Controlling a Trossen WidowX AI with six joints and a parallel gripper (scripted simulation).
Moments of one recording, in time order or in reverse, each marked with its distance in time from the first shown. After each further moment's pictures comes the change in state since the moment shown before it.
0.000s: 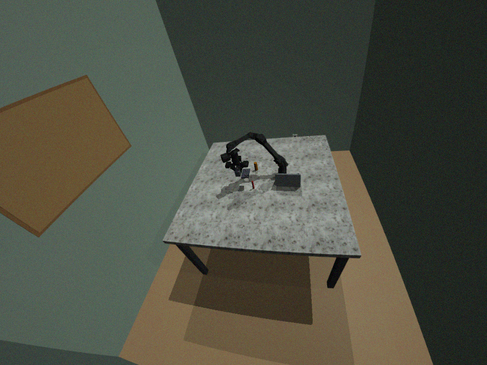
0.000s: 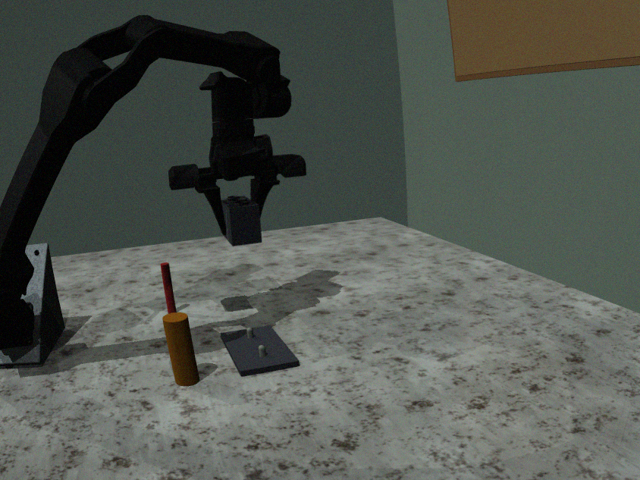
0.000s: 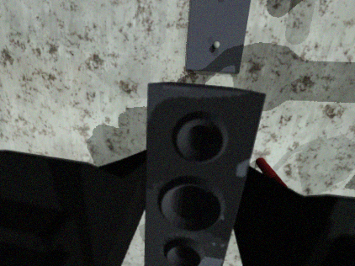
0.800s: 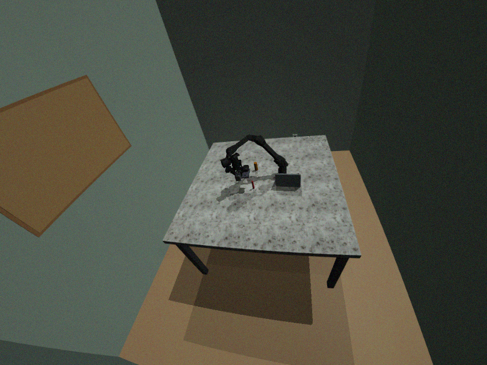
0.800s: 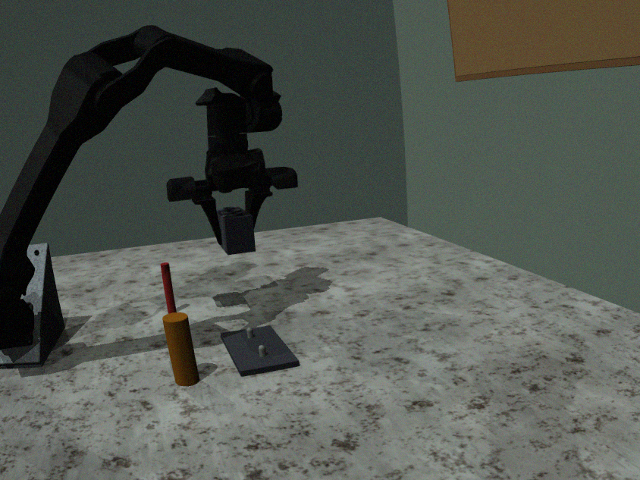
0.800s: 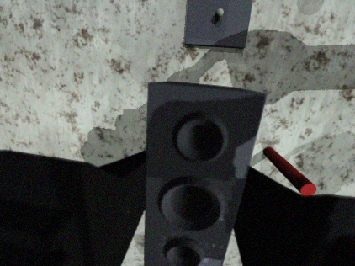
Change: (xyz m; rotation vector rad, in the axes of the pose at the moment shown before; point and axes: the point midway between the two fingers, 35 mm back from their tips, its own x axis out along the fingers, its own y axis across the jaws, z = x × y) arm 0.019 -0.003 -0.030 -0.003 -0.018 0.000
